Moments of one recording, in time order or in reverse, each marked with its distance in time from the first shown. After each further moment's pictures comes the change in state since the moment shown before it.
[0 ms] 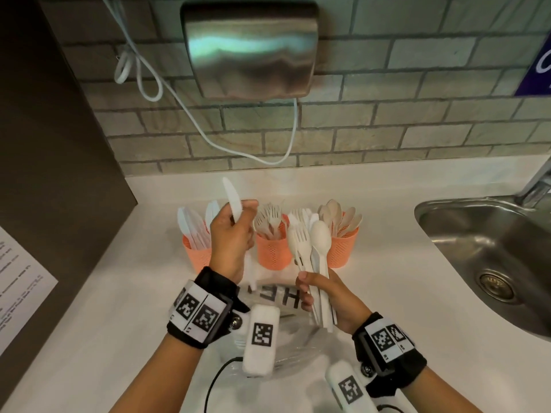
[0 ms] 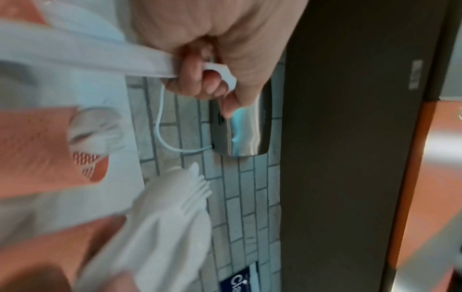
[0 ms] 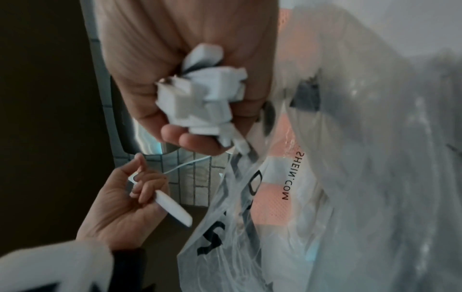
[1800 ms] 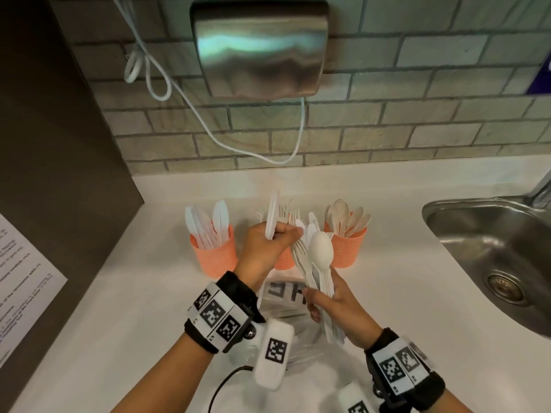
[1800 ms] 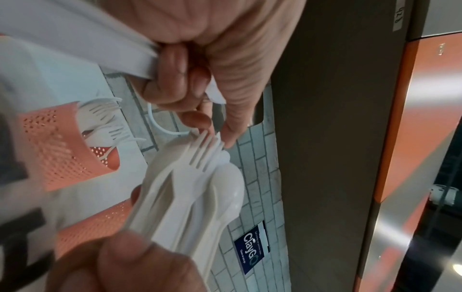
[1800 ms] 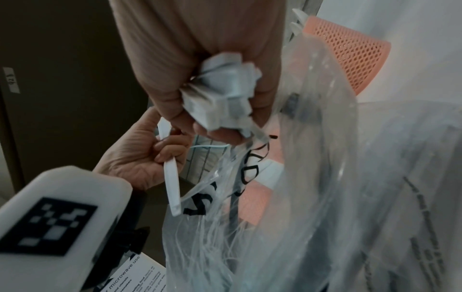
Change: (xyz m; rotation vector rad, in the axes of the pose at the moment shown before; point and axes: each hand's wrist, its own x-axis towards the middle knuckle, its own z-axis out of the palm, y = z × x) left_hand -0.021 0.001 0.015 0.264 -0.243 -0.054; right_hand -0.015 0.006 0.014 -0.399 0.105 -0.103
